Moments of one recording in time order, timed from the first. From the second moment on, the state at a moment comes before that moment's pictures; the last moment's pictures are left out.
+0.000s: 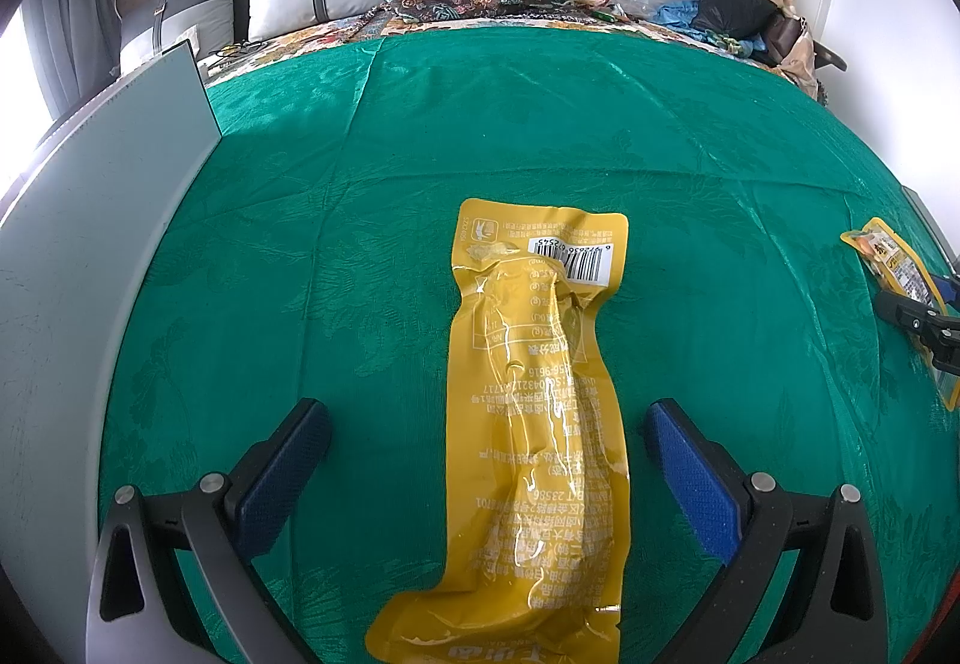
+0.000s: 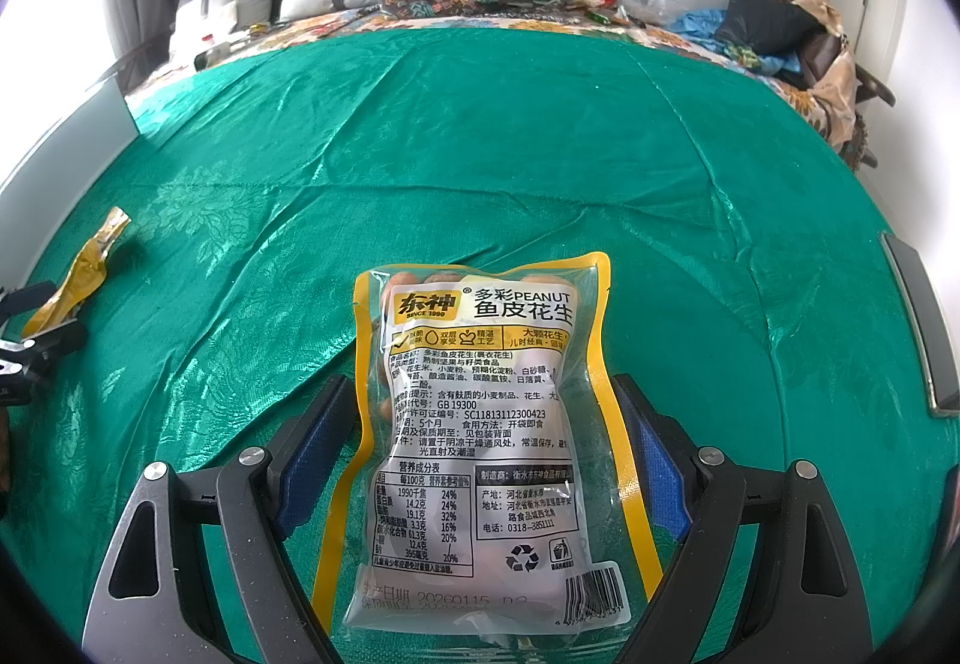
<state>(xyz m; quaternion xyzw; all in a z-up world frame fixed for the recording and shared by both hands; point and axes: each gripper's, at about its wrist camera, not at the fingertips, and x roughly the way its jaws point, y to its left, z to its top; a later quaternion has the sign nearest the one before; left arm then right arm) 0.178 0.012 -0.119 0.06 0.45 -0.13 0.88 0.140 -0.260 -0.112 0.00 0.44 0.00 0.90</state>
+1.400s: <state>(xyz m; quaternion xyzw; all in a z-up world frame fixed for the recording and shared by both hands) 0.102 0.096 0.004 -0.16 0.45 -0.20 0.86 0.111 -0.218 -0.033 0.17 0.52 0.09 0.83</state>
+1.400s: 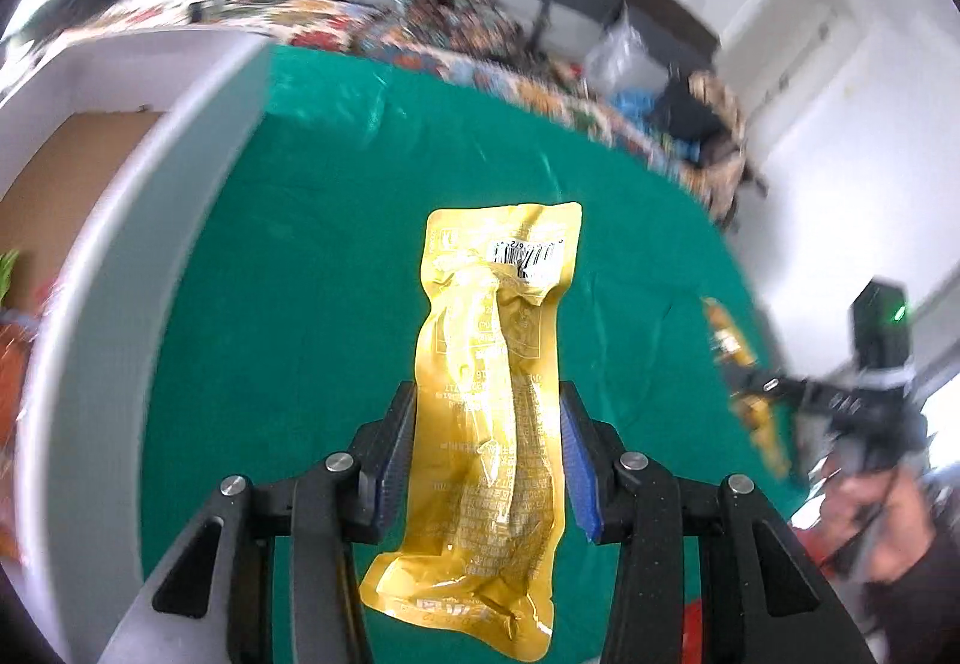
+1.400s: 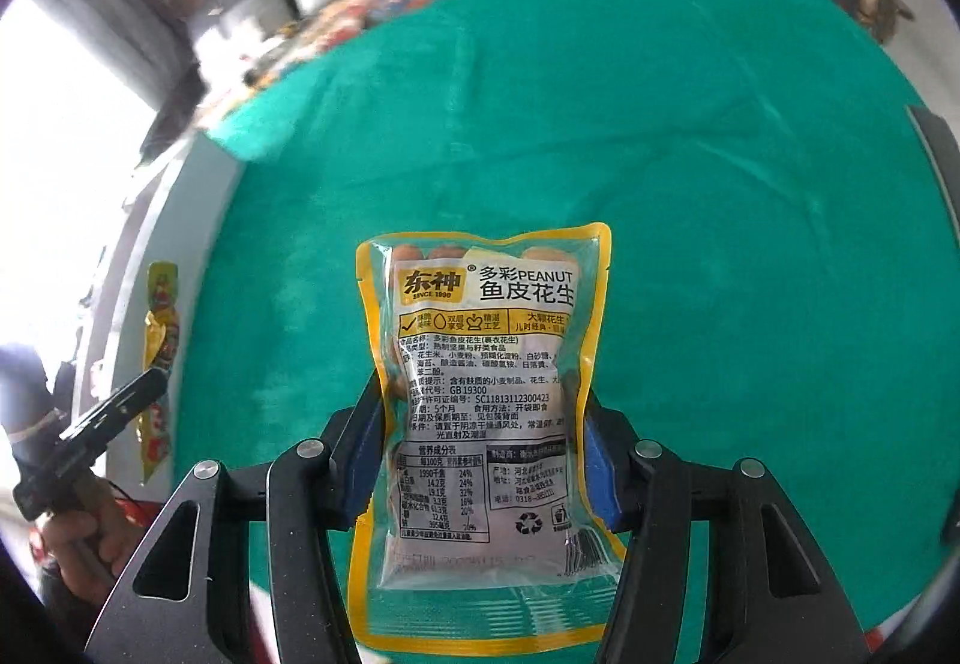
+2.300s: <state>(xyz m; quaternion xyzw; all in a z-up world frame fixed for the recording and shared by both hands) 0.053 0.370 0.010 -0.11 0.41 0.14 0.90 0.142 0.254 -0.015 0.03 0.49 0.36 0.79</state>
